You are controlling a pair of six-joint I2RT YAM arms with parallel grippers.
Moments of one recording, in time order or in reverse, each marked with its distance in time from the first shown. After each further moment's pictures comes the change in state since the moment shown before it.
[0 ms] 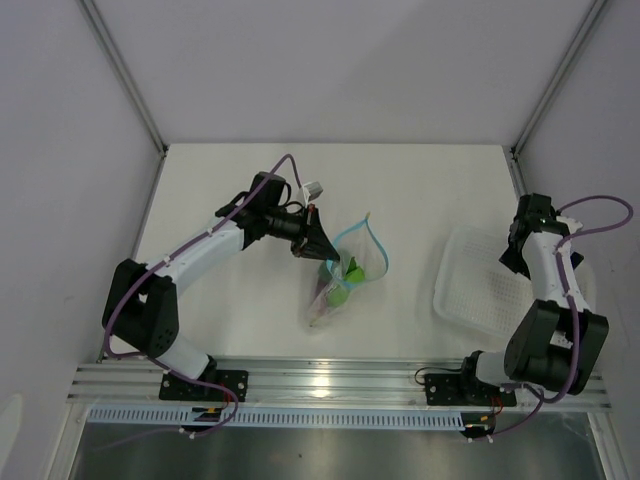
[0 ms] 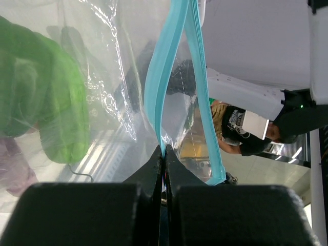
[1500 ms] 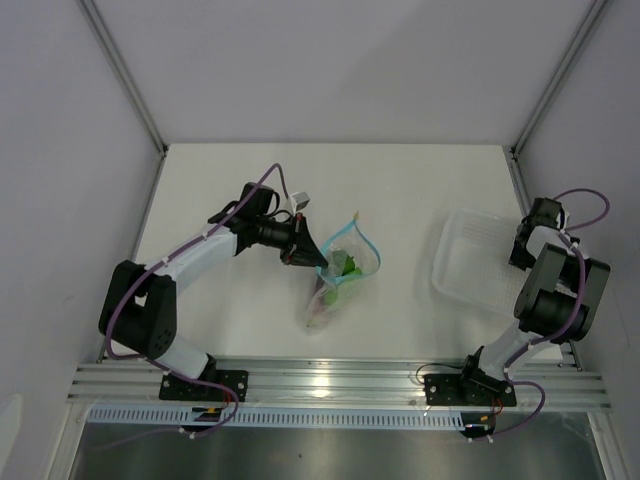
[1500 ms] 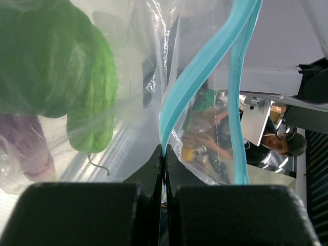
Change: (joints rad) left arm 0.073 -0.013 -0.105 0.005 0.021 0.024; right arm -0.148 0.346 -0.066 0.550 -0.054 -0.514
